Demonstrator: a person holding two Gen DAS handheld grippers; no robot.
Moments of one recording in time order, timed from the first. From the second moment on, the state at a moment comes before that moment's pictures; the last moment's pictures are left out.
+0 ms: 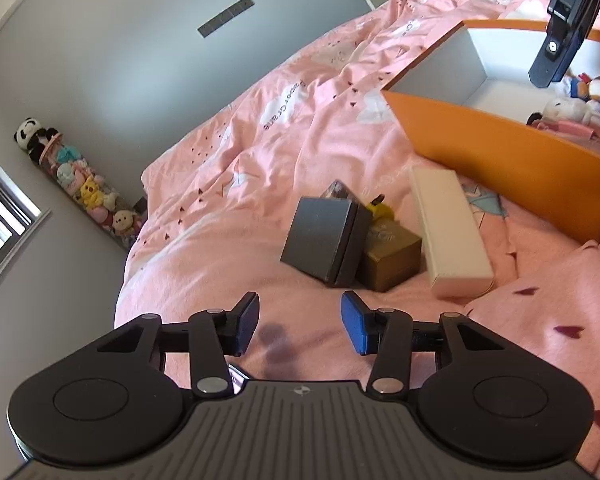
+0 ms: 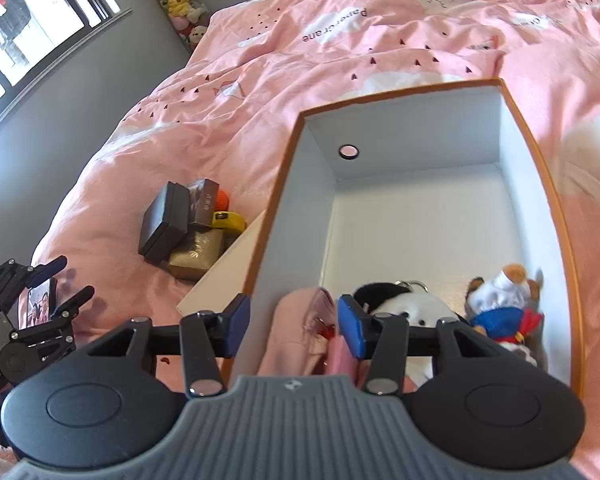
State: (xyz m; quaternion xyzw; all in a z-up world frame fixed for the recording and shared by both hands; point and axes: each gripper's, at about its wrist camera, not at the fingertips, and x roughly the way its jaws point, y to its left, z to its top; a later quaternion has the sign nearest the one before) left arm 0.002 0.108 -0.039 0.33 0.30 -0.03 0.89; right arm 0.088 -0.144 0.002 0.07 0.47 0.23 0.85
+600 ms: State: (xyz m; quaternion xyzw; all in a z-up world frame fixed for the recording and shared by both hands) left arm 0.056 0.130 0.009 0.26 0.29 -0.08 0.91; right arm 0.127 -0.032 0.008 -0.04 0.48 0.29 0.83
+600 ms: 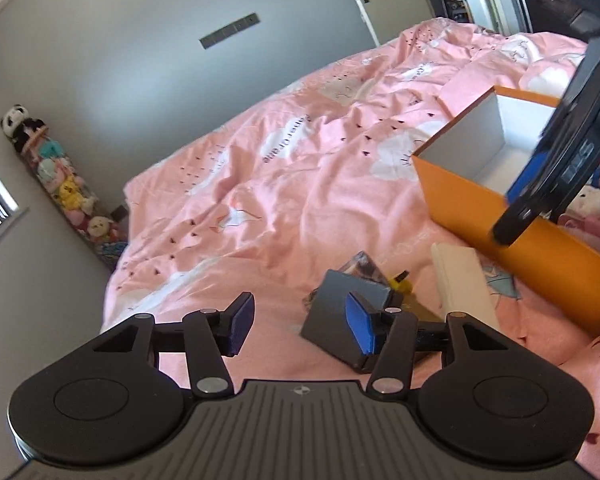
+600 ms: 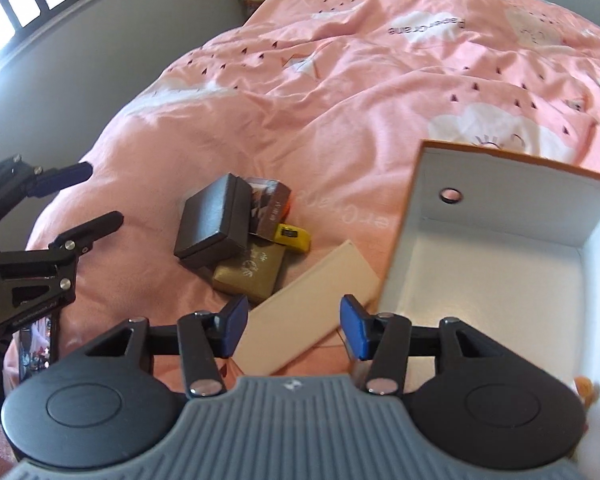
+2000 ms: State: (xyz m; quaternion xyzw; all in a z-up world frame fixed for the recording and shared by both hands) left arm 0.110 0.132 -0.045 0.26 0.43 -0.18 0.85; right arm 0.164 0.053 -0.085 -0.13 0.58 0.18 0.78
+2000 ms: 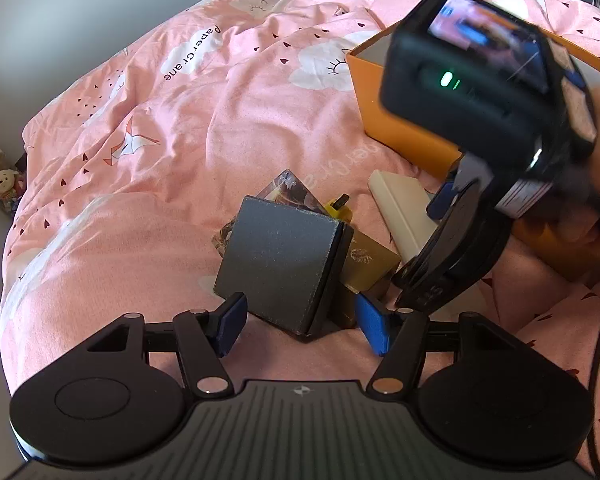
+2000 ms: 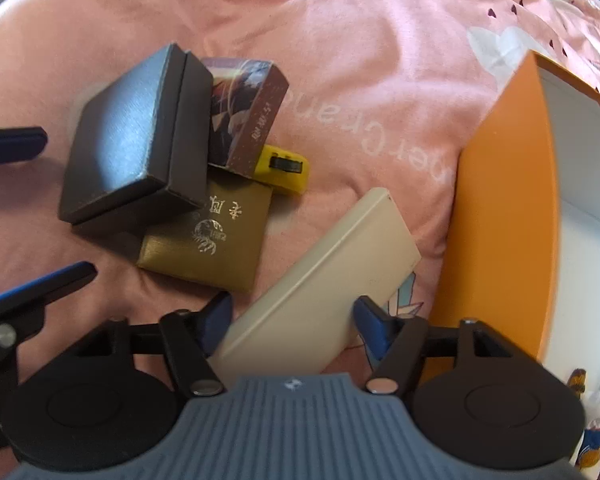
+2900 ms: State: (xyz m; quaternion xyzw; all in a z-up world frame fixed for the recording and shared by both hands) left arm 0.111 0.116 -0.061 -0.03 0.56 -0.15 0.82; right arm 0.155 0.028 -0.036 -0.35 0.49 0.41 0.68
